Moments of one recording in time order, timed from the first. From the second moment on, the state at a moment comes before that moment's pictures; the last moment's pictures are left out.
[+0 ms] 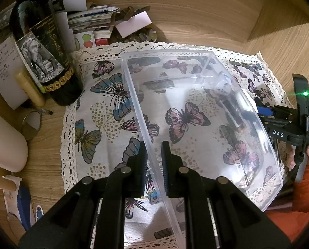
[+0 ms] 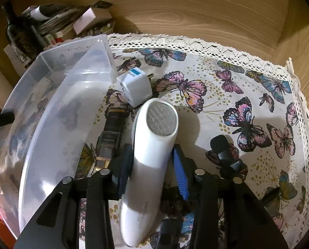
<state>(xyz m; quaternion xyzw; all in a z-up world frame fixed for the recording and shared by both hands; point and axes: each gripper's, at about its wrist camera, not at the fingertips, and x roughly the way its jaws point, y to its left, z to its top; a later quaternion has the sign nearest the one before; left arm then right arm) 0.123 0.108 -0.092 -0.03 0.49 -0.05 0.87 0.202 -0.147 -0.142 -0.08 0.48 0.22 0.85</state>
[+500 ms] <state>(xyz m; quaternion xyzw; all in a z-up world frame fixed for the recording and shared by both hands) 0.121 0.104 -0.092 -0.02 0.49 -0.04 0.87 0.173 -0.166 -0.062 -0.06 0.36 0.21 0.91</state>
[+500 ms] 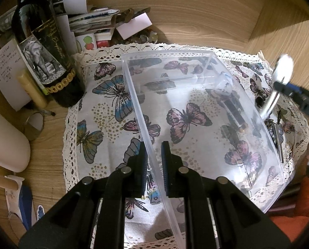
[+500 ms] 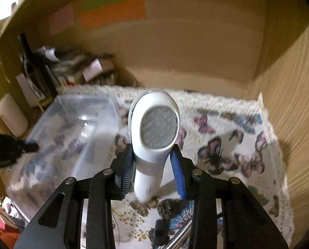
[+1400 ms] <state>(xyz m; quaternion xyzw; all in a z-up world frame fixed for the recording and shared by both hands) 0.118 0.103 -0.093 -0.02 0.47 -0.04 0.88 0.165 -0.059 -0.059 -0.12 0.35 0.35 0.86</state>
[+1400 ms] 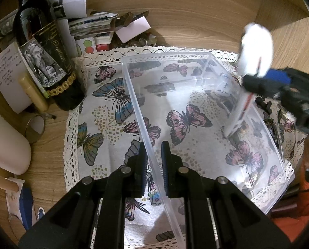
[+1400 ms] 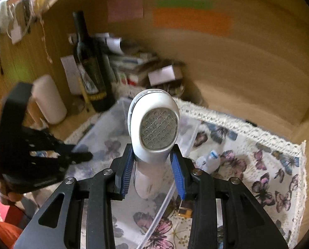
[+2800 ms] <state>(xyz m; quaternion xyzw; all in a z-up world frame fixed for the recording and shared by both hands) 0.119 0.105 -0.095 -0.02 0.47 -0.04 0.88 0.190 -0.096 -0.038 -0.13 0.33 0.29 0.89</state>
